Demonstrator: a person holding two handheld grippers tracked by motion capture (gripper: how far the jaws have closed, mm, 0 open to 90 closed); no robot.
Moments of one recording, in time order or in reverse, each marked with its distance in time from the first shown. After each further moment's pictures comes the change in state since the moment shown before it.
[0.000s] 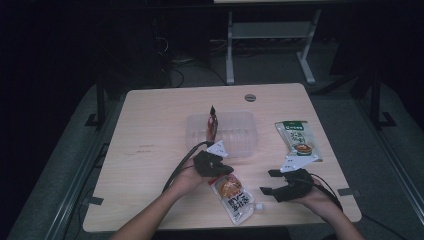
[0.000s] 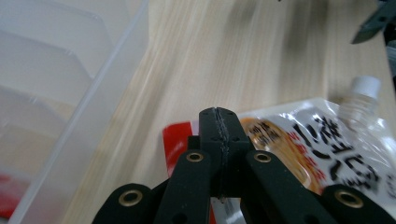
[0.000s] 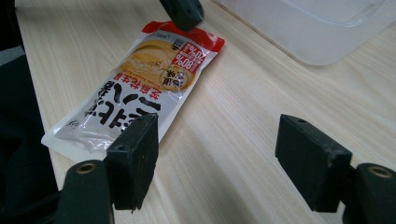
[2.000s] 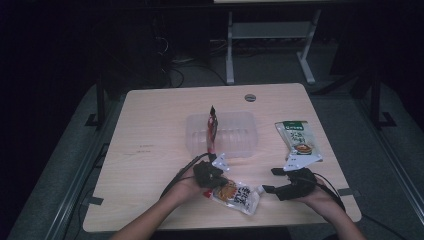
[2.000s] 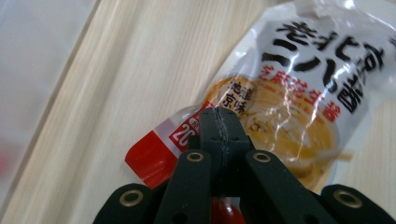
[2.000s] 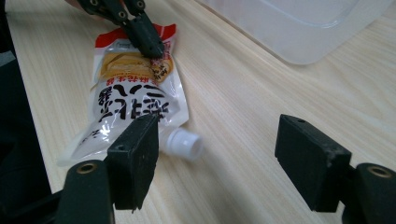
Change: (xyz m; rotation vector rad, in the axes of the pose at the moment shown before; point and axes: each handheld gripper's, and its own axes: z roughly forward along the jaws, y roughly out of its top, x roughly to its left) left arm -0.023 -0.021 -0.002 0.194 0.042 0.067; right arm -0.003 -0.001 -0.006 -0.011 -0.028 0.020
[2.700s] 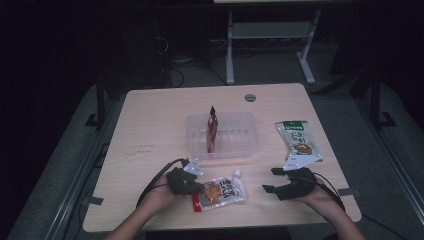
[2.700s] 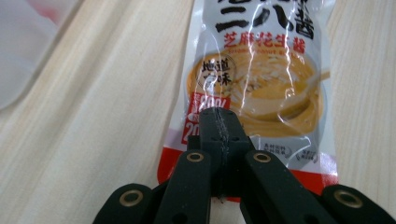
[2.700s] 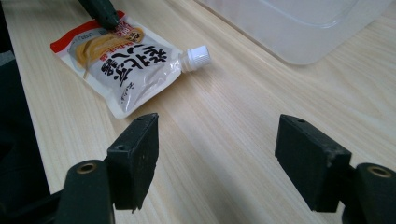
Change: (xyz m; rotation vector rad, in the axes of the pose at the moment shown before) left arm -0.002 -0.054 -0.041 -0.022 0.029 -0.118; right arm -0.001 0.001 0.001 0.000 0.001 -0.004
